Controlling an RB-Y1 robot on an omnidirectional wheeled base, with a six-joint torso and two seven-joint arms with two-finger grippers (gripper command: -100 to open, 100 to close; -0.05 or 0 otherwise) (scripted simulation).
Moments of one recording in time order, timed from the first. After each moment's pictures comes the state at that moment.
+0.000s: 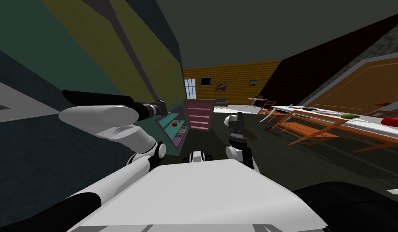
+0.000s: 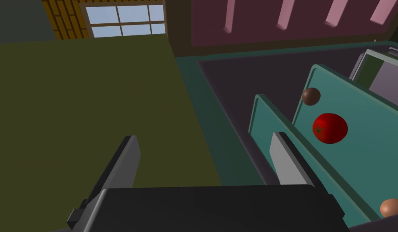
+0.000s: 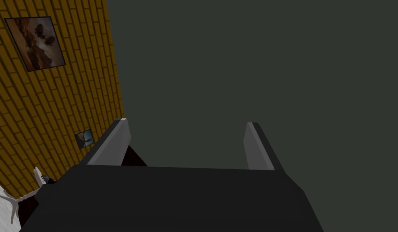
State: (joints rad) left arm -0.61 0.26 0.48 -2.45 0.45 1.79 0.04; right arm 0.47 -0.02 -0.04 -2.33 -0.12 -0.45 0.16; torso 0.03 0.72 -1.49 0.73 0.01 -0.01
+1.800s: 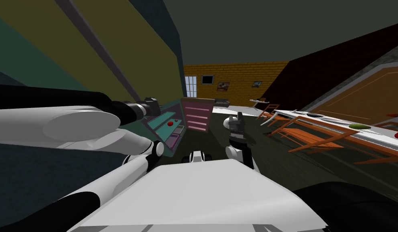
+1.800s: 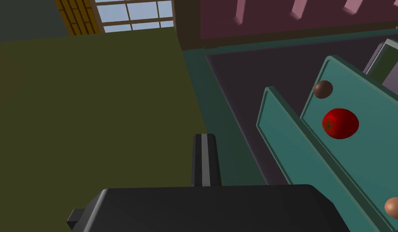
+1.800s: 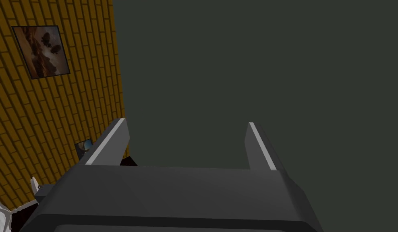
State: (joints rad) left arm -0.63 0.31 0.54 -2.61 0.45 1.91 0.04; right arm 0.48 -0.02 -0.04 -2.33 -0.12 -0.45 0.16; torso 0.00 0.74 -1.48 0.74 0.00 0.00
